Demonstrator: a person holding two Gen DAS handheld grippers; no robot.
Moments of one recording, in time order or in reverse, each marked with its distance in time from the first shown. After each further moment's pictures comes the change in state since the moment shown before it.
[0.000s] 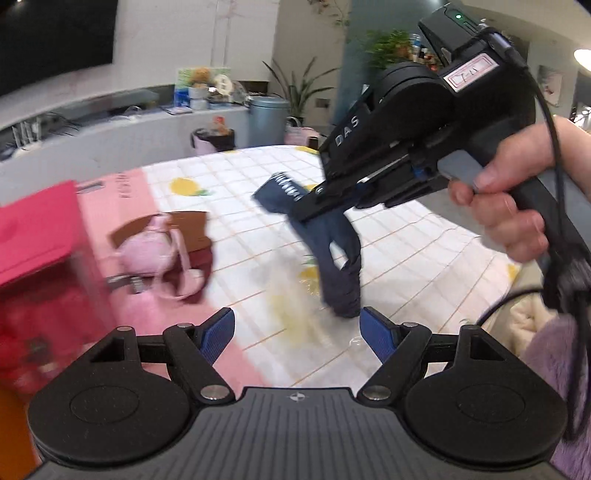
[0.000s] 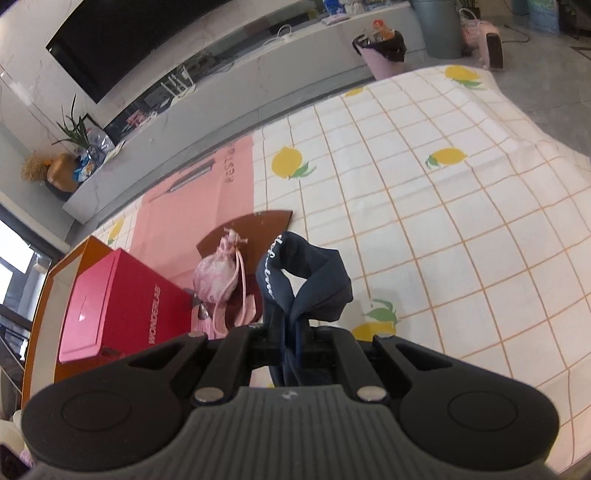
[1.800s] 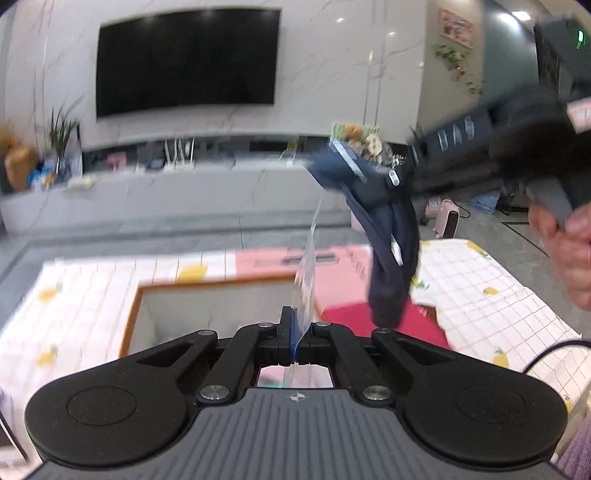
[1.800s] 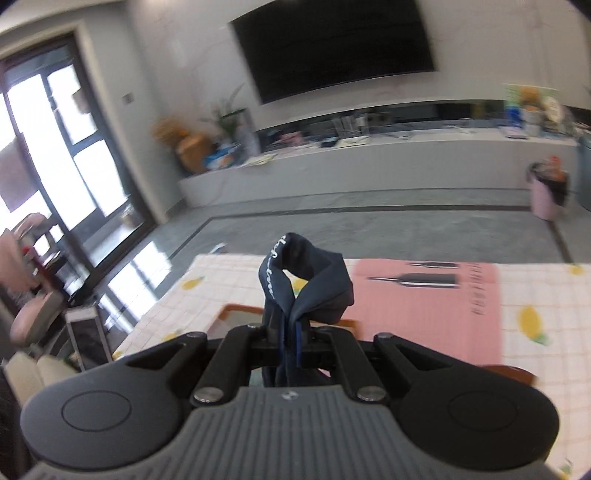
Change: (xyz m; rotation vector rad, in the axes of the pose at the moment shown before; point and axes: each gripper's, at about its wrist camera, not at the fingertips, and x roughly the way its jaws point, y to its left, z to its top) left arm -0.173 0.179 0.035 -0.213 -0.145 0.367; right arm -0.018 0.311 0.023 -0.458 -0.167 0.270
